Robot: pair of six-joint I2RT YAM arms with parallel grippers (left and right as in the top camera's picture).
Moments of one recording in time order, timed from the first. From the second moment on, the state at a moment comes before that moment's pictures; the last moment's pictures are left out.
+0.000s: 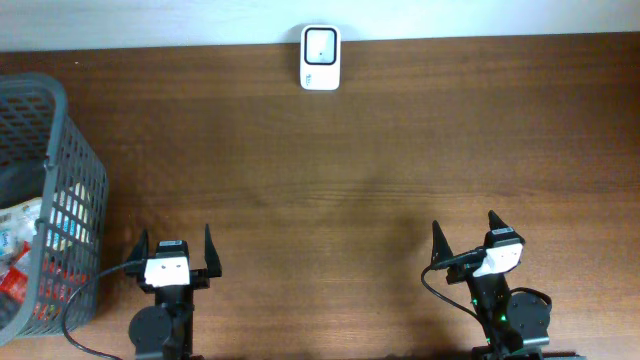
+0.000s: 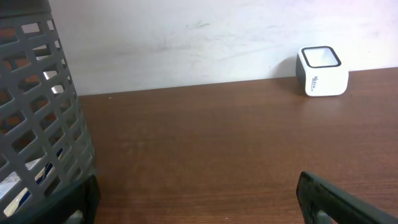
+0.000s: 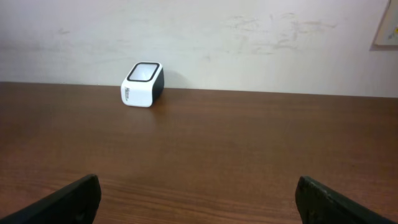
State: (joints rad) left arm 0.06 0.02 0.01 -0.08 -0.03 0.11; right arm 0.07 0.01 0.01 -0.07 -0.09 0.03
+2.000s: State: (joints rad) left arm 0.81 1.40 1.65 -1.16 -0.17 -0.57; right arm 0.07 0.01 0.01 -0.07 -0.09 0.03
